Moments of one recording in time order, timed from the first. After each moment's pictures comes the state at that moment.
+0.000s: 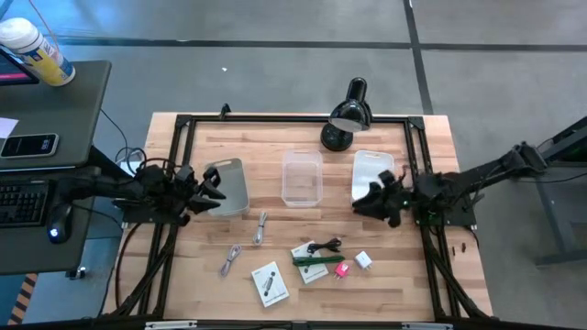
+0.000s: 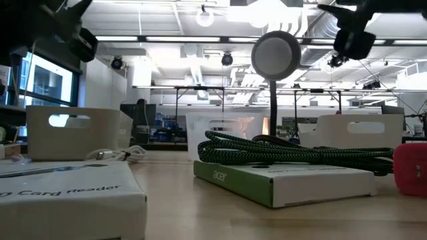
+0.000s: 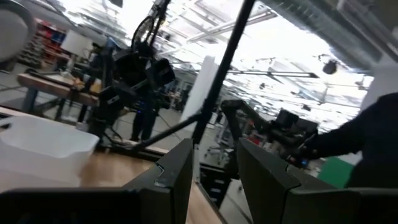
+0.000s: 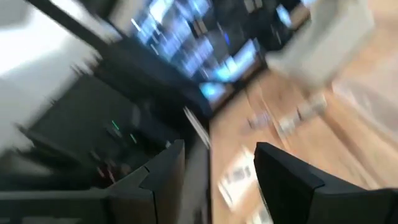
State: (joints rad) left arm 0.05 0.22 0.01 0.50 0.24 -0.45; right arm 0.30 0.75 0.41 0.25 0.10 0.91
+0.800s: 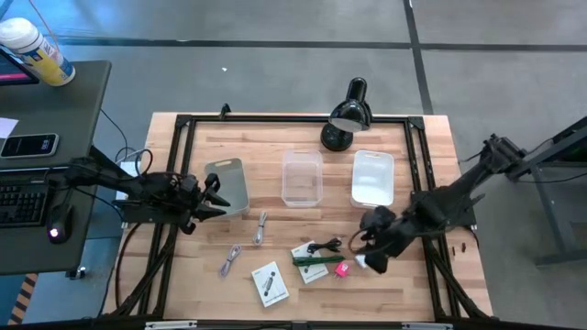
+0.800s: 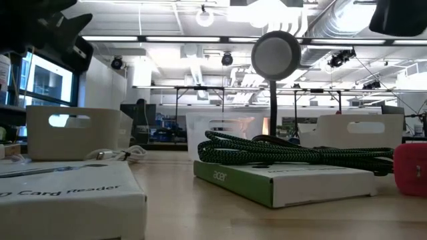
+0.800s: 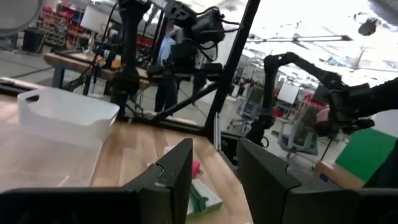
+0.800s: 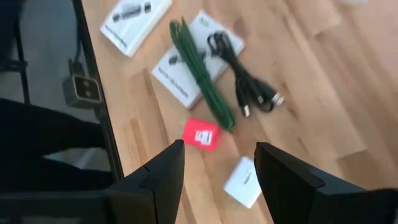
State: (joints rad) left arm -0.14 0.22 0.01 0.33 0.01 -0.32; right arm 0.62 1.27 1.00 -0.70 0.20 1.03
